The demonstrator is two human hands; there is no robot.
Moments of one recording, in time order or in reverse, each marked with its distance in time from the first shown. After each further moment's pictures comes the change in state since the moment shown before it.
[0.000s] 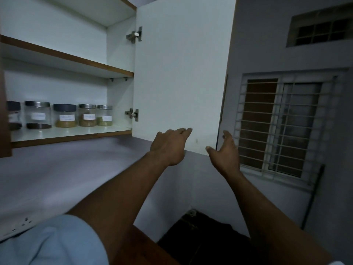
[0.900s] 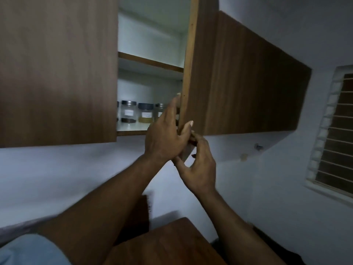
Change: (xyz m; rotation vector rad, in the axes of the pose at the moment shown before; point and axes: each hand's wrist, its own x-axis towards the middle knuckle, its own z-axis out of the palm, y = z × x) left_hand -0.109 -0.115 -0.060 -0.264 0.698 -0.255; right_hand -0.138 -0.139 0.140 0.397 -0.093 -0.520
